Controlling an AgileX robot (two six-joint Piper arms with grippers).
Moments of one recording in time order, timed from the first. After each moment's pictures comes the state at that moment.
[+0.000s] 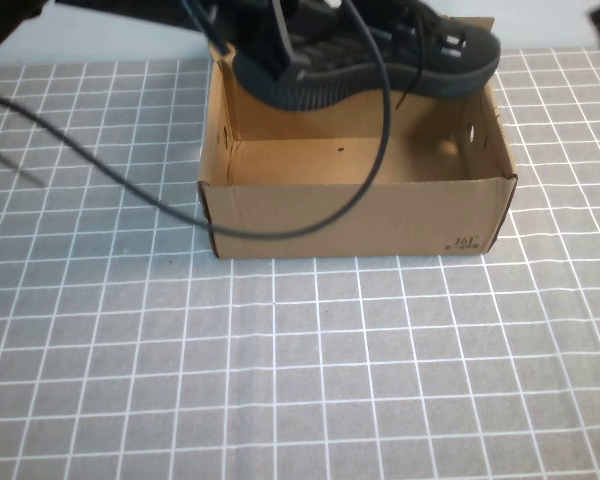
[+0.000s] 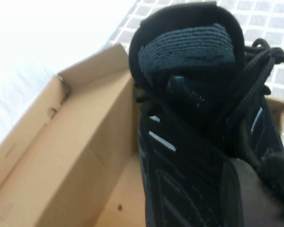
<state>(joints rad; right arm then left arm) 0.53 1.34 -1.75 -0.17 1.27 0.07 -0.39 1.76 -1.78 -0.71 0.82 1.21</state>
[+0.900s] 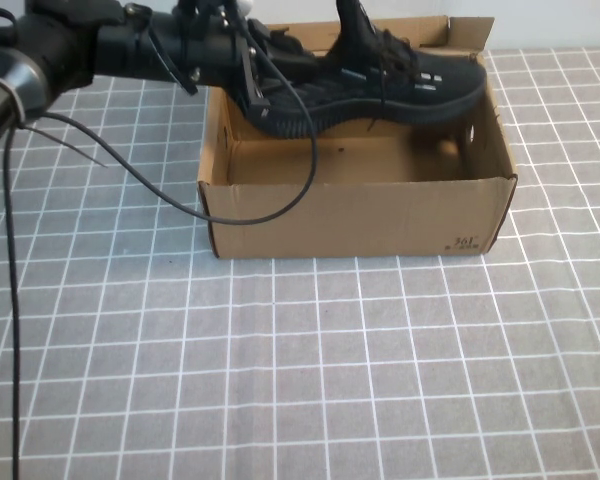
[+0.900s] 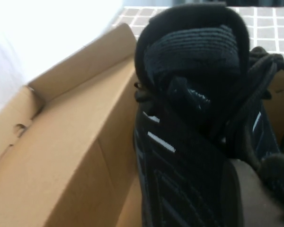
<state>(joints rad) 0.53 0.95 -1.38 -0.26 1.27 0.25 -0.20 2.22 -2.02 -1.22 1.04 1.74</state>
